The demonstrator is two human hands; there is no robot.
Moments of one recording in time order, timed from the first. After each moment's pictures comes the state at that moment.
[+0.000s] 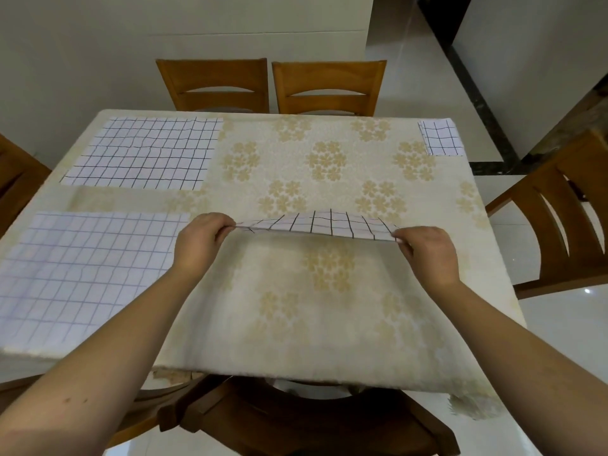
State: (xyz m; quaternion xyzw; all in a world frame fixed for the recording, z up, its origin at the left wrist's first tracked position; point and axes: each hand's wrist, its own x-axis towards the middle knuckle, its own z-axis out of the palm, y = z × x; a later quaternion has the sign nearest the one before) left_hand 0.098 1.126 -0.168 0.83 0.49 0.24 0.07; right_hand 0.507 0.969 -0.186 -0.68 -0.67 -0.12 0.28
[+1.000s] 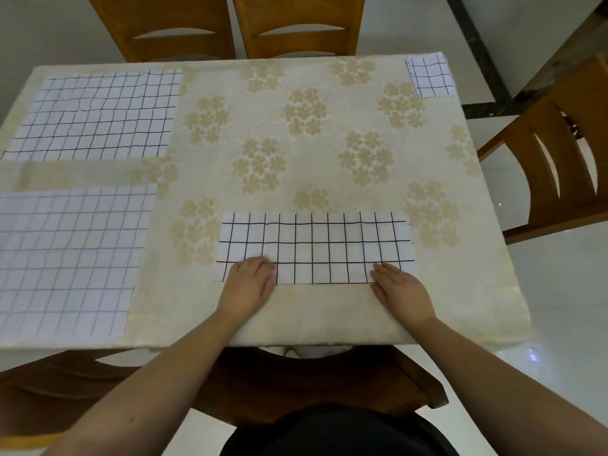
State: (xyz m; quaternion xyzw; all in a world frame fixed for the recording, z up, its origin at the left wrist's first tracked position) left_hand 0.146 1.010 -0.304 0.91 0.39 0.12 0.10; right_hand 0.471 0.855 -0.318 -0.71 -0.69 0.03 0.14
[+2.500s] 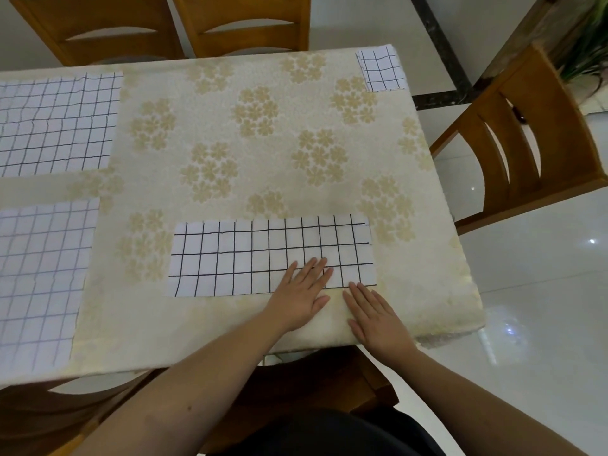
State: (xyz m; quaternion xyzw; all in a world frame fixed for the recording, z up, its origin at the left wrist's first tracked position) left_hand 0.307 0.947 -0.316 0.95 0.24 -0.12 0.12; right_hand 0.483 0.779 -0.323 -0.70 -0.70 0.12 0.04
